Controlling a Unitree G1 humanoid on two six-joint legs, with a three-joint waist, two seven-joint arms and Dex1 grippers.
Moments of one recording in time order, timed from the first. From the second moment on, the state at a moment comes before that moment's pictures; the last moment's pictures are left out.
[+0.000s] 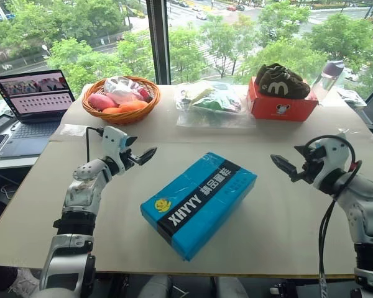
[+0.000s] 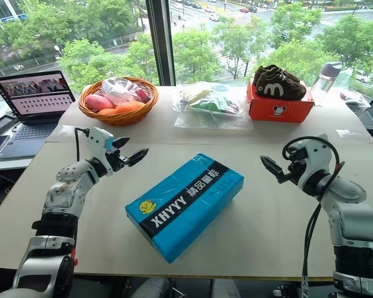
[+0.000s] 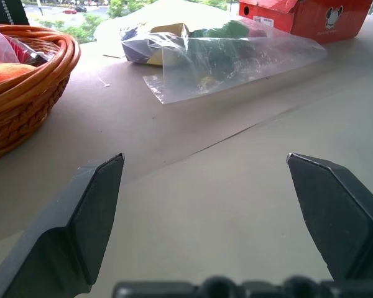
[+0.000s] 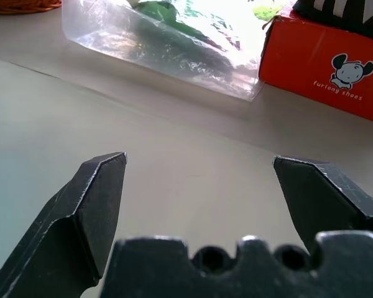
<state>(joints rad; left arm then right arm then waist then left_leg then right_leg) -0.59 0.44 0.12 0.35 -0.28 0.22 -0.70 -0.30 -0.69 -0.28 -0.05 0.38 0.47 0.60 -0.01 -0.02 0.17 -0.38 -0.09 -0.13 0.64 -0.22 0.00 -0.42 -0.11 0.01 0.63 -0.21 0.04</state>
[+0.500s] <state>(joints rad) -0.72 0.44 0.04 0.61 -0.23 0.06 -0.93 0.17 -0.78 -0.48 -0.29 0.44 0.50 0.72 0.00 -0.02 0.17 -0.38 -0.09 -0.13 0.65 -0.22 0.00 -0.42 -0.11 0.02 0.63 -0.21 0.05</state>
